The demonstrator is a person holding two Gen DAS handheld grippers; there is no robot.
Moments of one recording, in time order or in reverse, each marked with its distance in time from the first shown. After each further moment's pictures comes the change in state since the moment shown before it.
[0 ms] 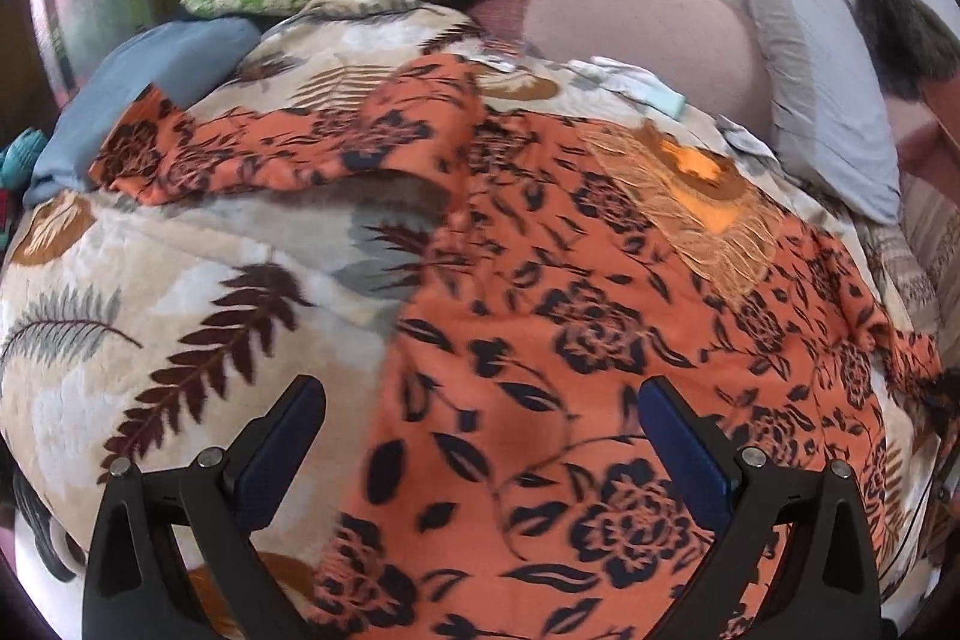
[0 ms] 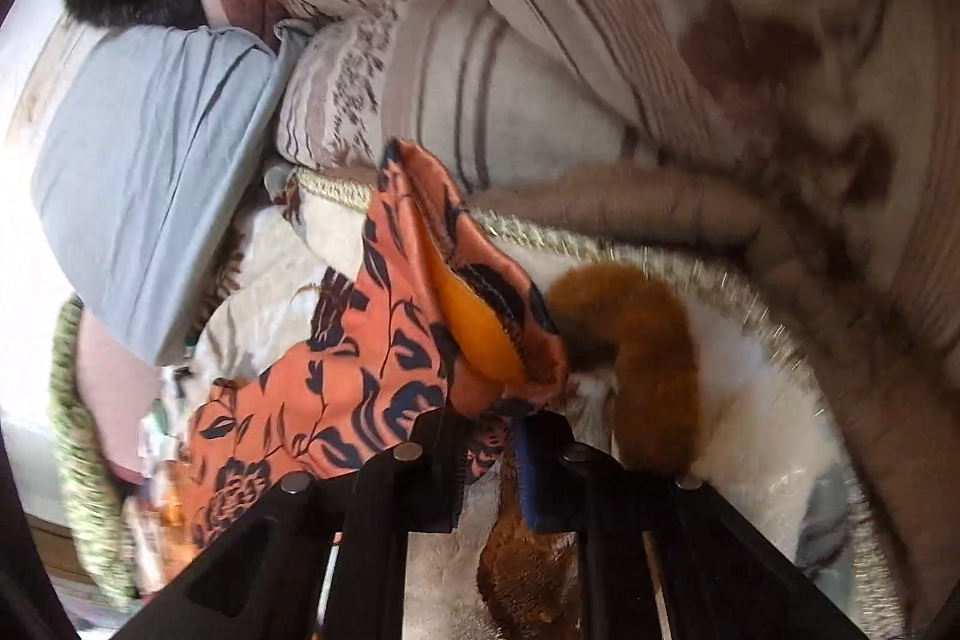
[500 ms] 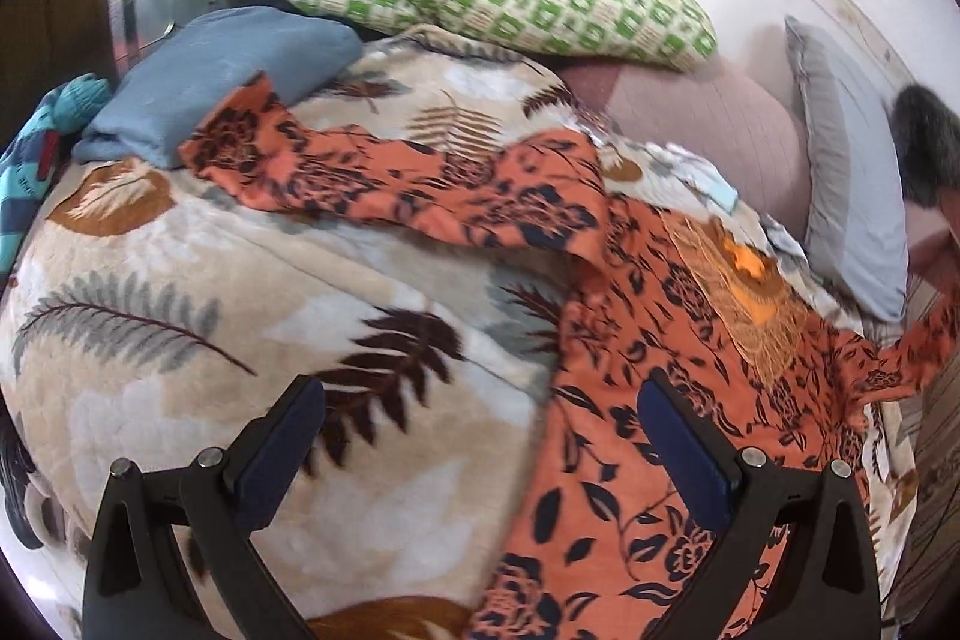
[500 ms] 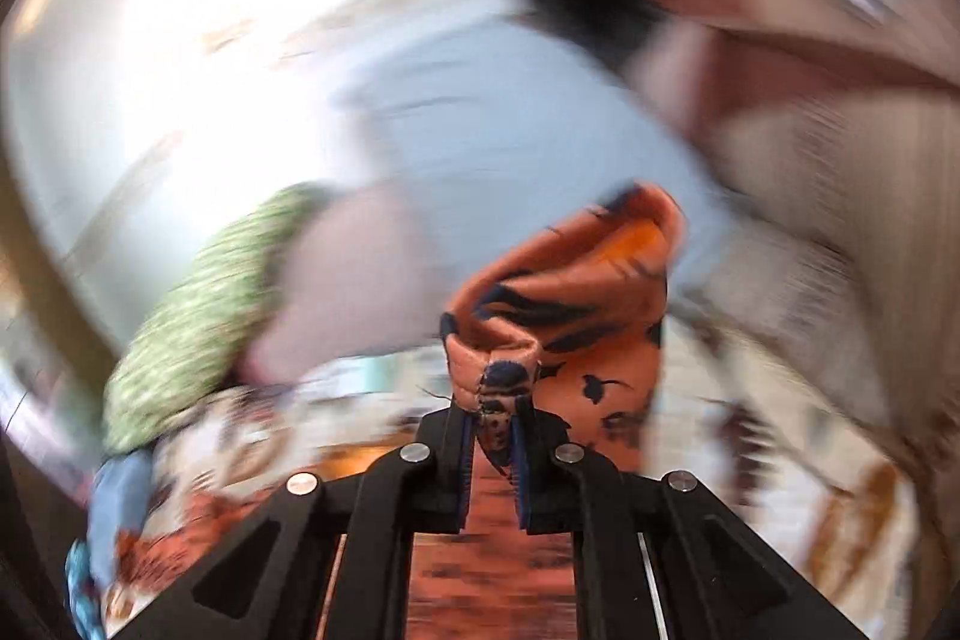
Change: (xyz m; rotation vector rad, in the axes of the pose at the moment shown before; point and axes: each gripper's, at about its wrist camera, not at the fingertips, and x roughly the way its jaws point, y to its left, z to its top) left arm -0.026 0.098 0.012 -0.163 -0.102 -0.012; right arm -0.148 0.286 -0.101 -0.604 -0.241 0.328
